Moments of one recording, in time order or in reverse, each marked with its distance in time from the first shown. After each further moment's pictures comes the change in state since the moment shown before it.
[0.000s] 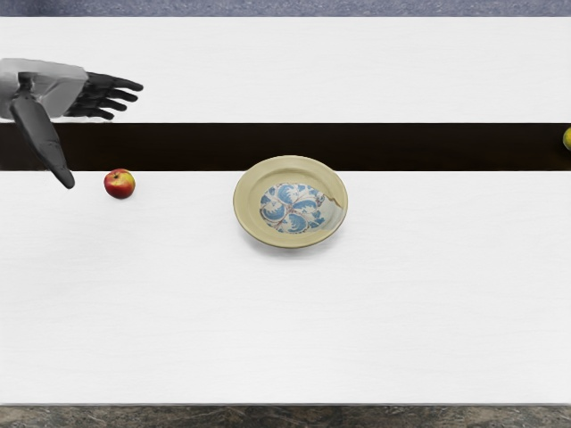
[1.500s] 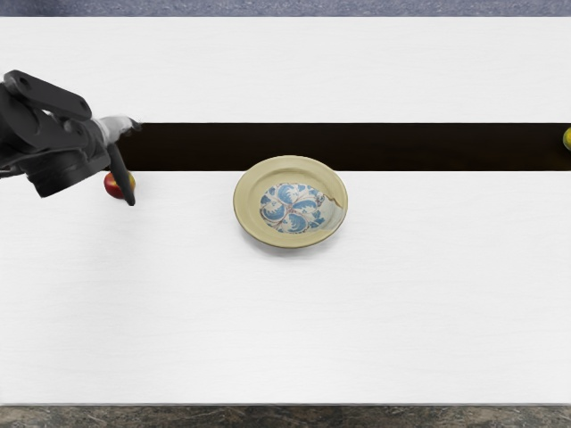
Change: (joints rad) left arm -0.062 -0.808 0.739 0.027 -0.573 0.897 0.154; right arm 0.001 0.000 -0.002 -0.007 0.000 -0.003 0.000
